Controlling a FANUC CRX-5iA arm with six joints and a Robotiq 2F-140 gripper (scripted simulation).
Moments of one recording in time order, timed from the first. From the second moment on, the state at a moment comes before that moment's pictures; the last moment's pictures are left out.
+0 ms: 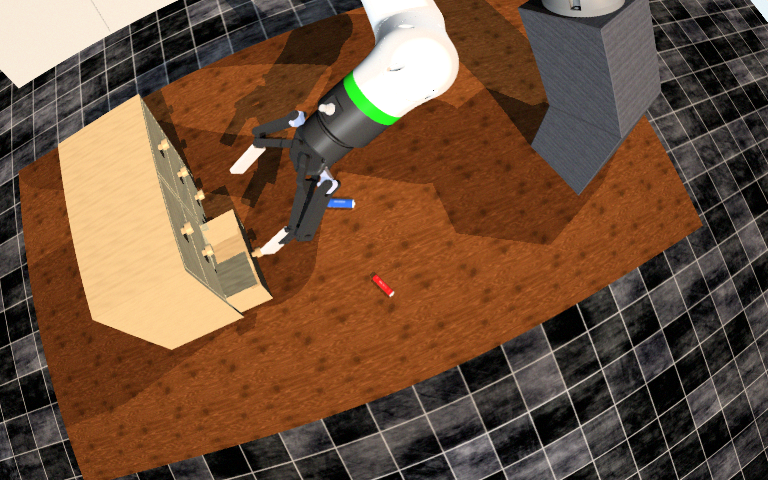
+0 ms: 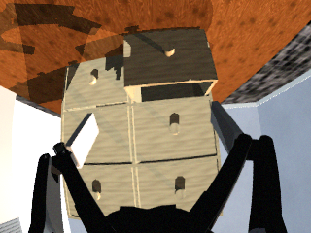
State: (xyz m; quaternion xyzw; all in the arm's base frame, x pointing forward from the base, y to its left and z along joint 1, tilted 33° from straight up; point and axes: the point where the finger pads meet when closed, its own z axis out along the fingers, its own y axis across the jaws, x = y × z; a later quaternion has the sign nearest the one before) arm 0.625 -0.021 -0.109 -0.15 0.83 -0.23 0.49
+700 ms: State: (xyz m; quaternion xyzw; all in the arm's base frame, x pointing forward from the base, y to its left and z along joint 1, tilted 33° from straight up) arm 0.526 -0.030 -0.120 -0.15 0.83 -0.23 0.49
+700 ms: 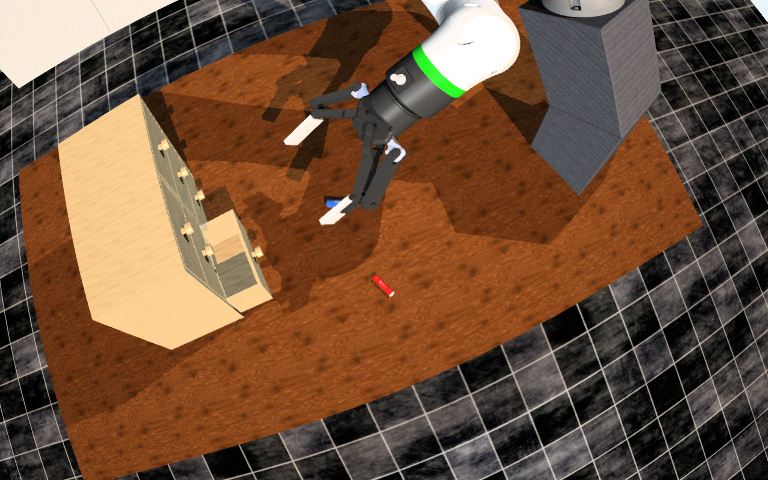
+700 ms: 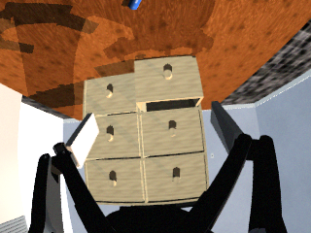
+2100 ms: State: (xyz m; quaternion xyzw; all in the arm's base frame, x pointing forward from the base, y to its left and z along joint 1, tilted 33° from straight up) arm 0.506 -0.029 -0.117 -0.13 0.85 -0.24 0.44
